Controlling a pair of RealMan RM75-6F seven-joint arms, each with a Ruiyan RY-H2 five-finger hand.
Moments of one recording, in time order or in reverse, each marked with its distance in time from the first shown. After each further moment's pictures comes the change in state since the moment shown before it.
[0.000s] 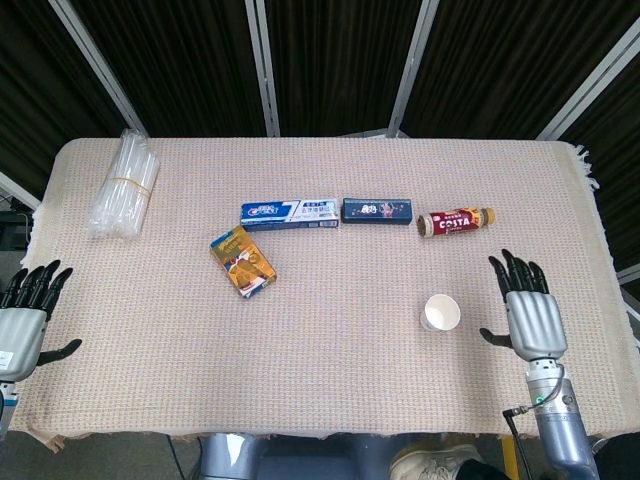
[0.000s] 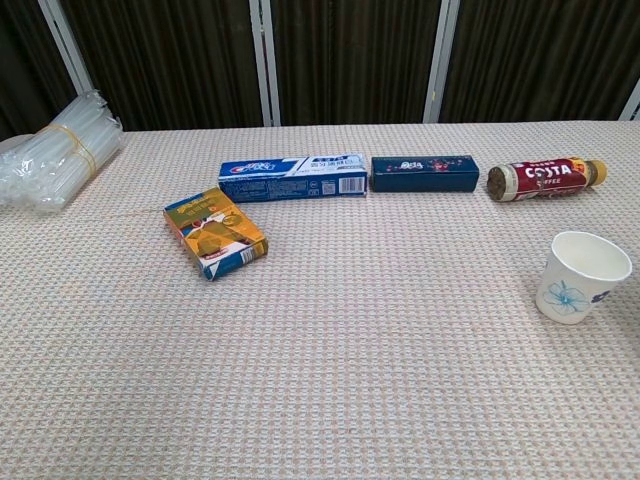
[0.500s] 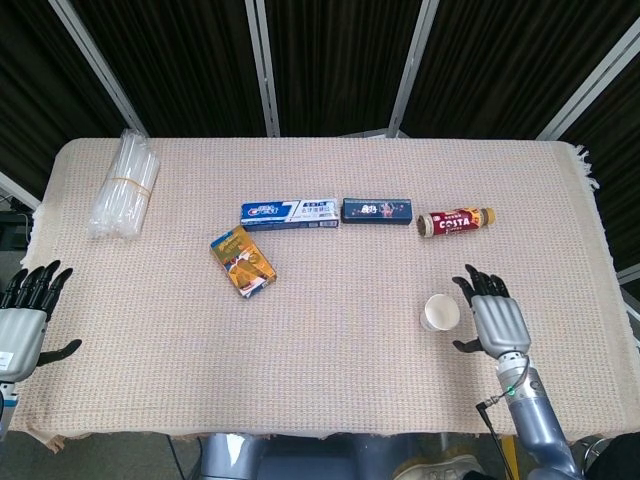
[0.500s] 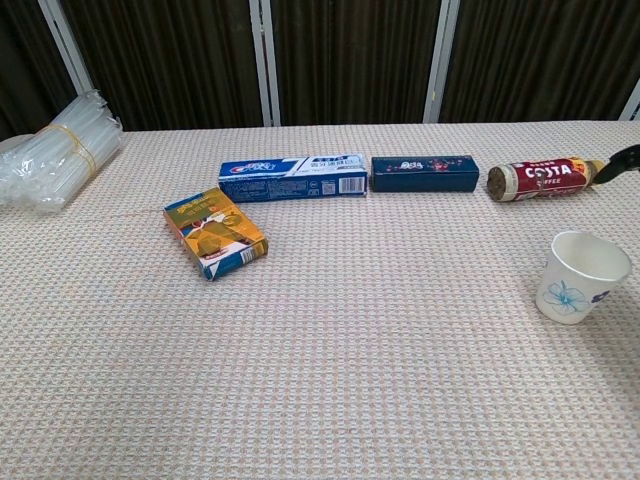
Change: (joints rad) left arm 0.001 0.000 0.002 -0.002 0.002 0.003 0.002; right arm 0.119 -0.038 0.009 -0.030 0.243 -0.151 -0.097
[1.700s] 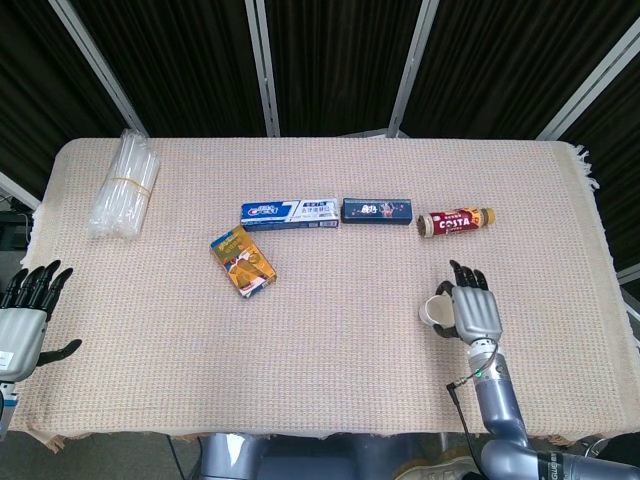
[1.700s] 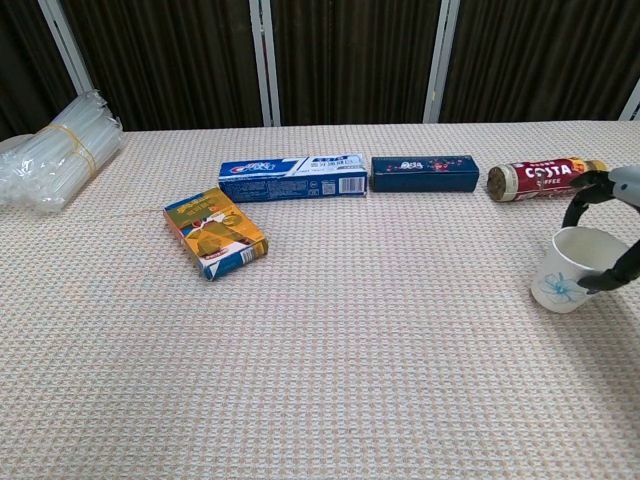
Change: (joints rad) left arm -0.002 0.001 0.000 0.001 -0.001 -0.002 -0.001; right arm 0.086 -0.232 0.015 0.198 0.109 0.066 -0.019
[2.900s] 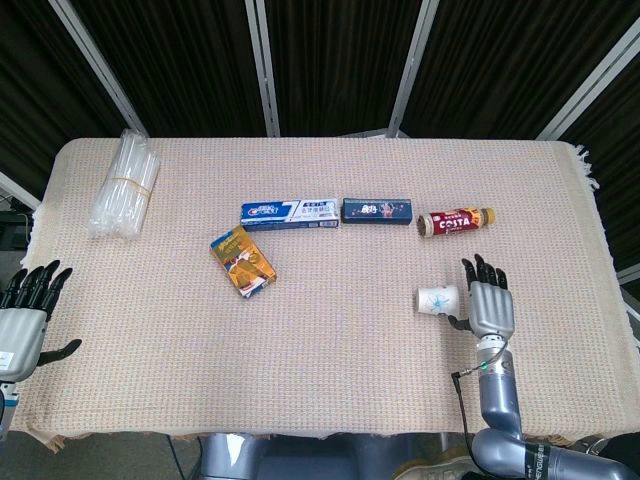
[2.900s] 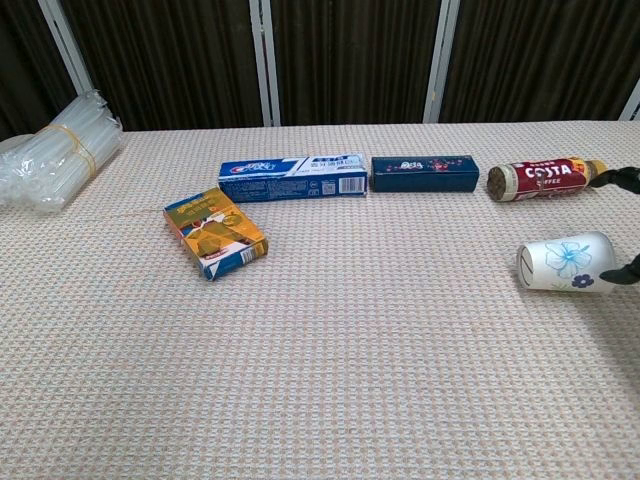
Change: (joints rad) left arm 0.002 -0.004 -0.002 -0.003 -0.005 0.005 0.014; right arm -0.008 -0.084 0.021 0.132 0.058 0.078 0.014
